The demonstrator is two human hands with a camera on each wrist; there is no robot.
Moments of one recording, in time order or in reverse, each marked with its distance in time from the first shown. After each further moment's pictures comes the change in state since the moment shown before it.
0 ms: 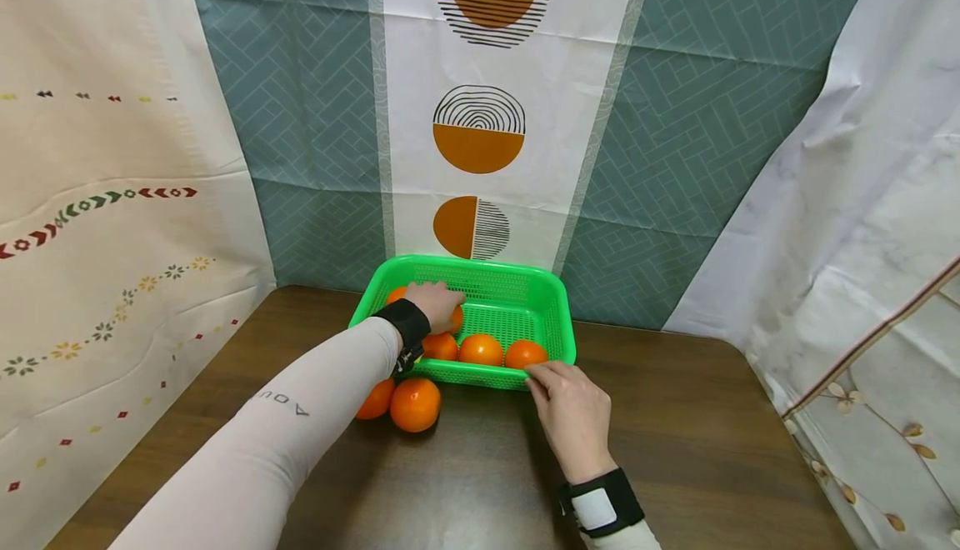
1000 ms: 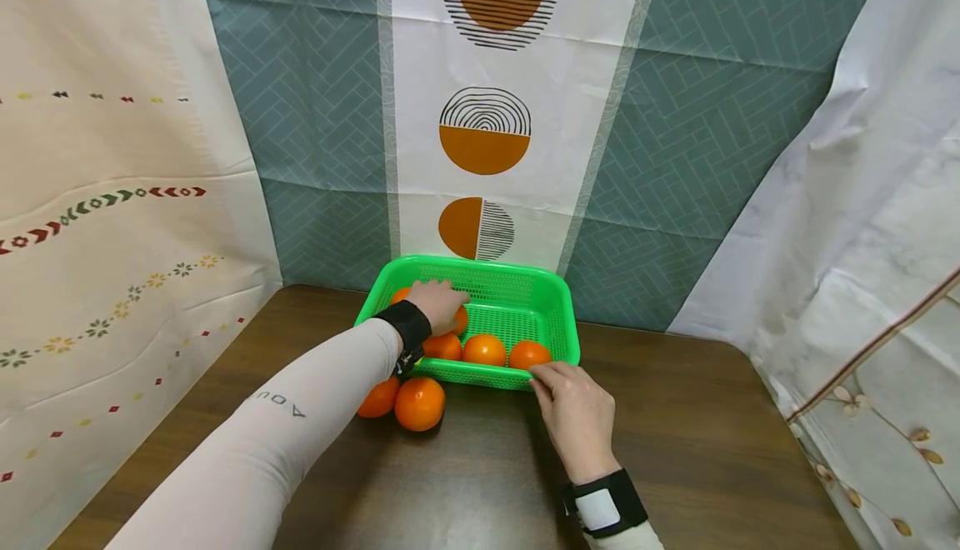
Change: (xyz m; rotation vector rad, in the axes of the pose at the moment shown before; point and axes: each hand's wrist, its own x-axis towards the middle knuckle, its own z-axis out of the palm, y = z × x) left_hand -0.015 0.002 -0.010 -0.005 0.052 0.024; right_hand 0.000 -0.001 -0.001 -0.006 -0.012 0.005
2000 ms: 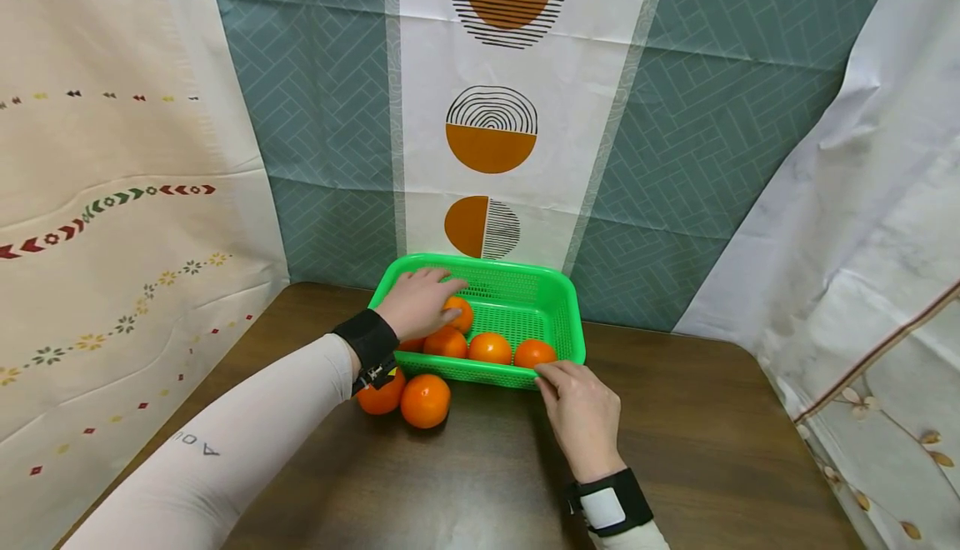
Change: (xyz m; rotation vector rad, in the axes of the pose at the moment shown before) left_hand -0.058 -0.012 -0.030 -0.114 0.261 0.078; right_hand 0.000 0.001 0.002 0.001 0.000 -0.002
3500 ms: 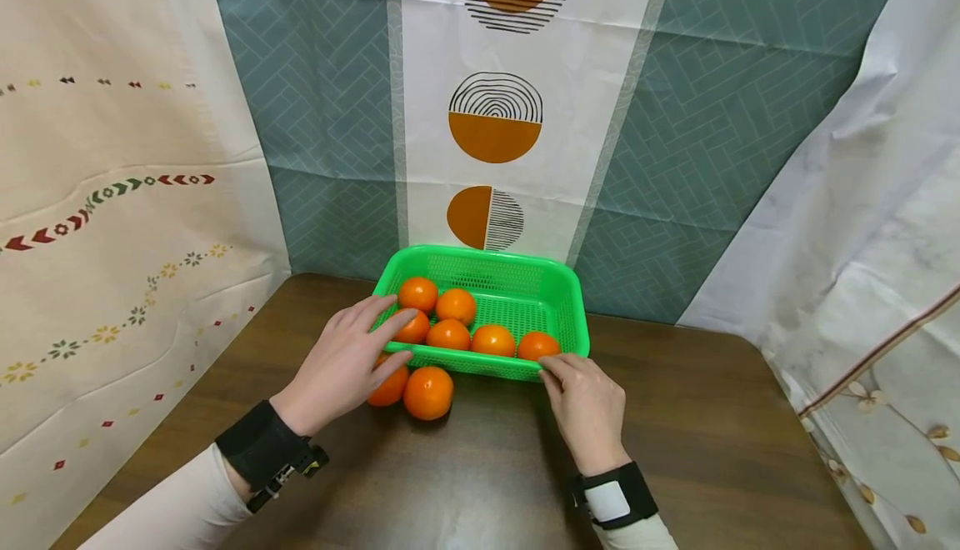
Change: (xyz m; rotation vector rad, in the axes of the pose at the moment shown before) left_hand -0.128 -0.006 0.001 -0.055 0.327 0.044; right_hand 0.001 0.001 0.002 0.003 0.010 -0.009
